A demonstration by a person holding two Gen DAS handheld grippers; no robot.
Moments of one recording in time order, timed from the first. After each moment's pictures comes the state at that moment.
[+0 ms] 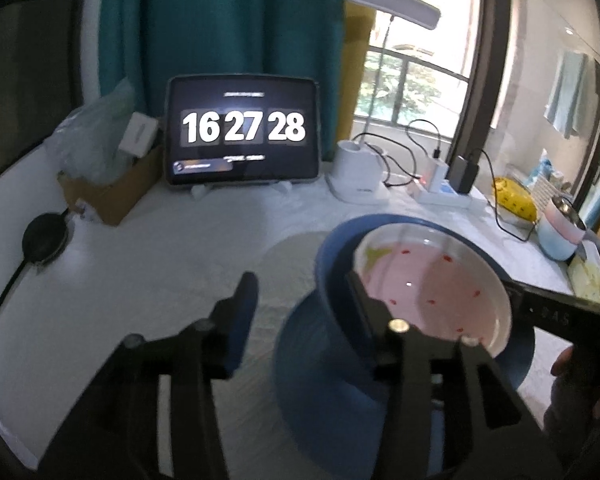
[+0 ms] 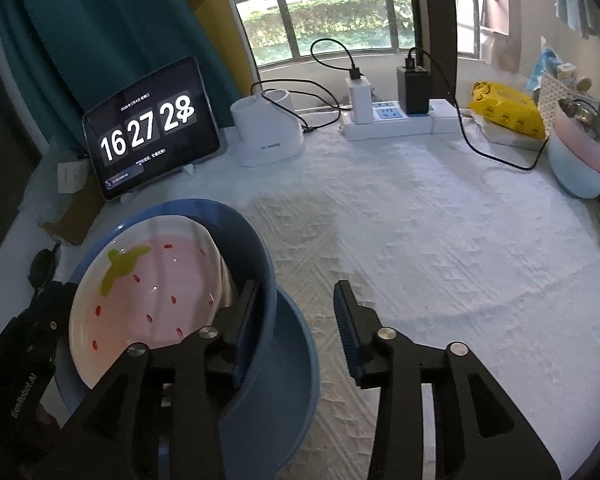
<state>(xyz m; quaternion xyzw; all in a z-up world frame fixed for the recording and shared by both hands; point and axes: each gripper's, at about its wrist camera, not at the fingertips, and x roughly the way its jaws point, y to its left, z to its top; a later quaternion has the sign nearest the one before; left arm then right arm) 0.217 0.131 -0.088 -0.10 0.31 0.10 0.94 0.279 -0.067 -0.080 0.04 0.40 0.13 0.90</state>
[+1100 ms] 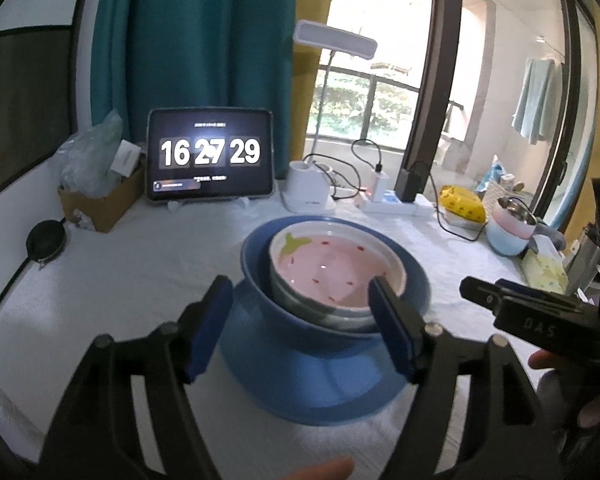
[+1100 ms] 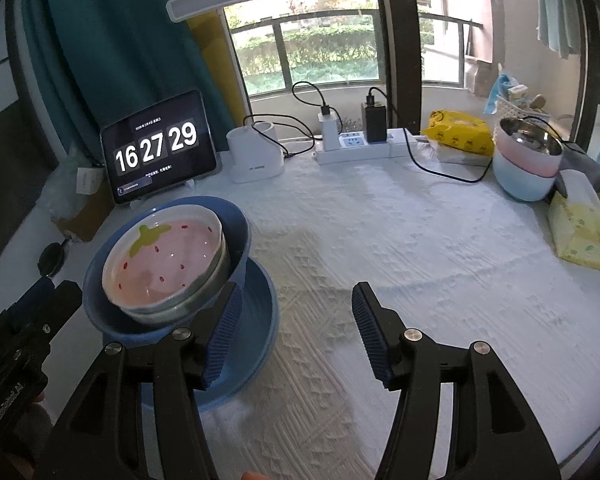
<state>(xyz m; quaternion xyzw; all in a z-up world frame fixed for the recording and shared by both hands) 0.151 0.072 -0.053 -0.09 0.27 0.05 0.96 0.199 -0.112 -0.051 0.03 0.34 0.12 0.93</state>
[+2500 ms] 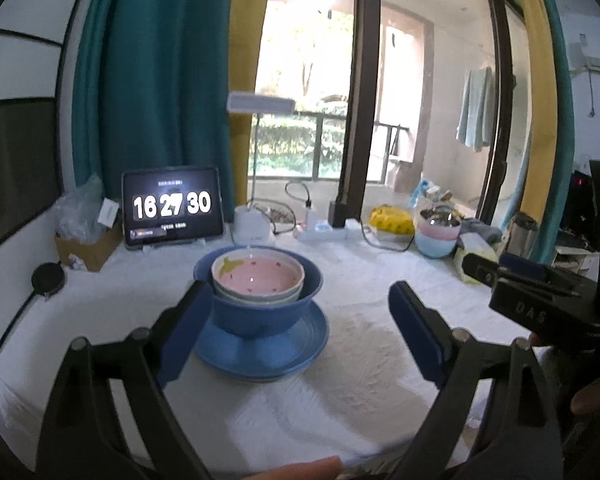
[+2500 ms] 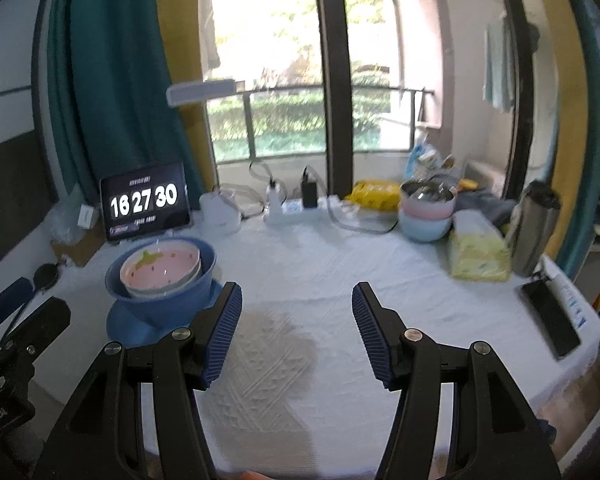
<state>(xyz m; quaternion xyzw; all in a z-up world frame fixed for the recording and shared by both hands) 0.043 0.017 0.002 -0.05 0.18 -0.03 0.98 0.062 -0.167 0.003 0.01 0.20 0.04 0.98</state>
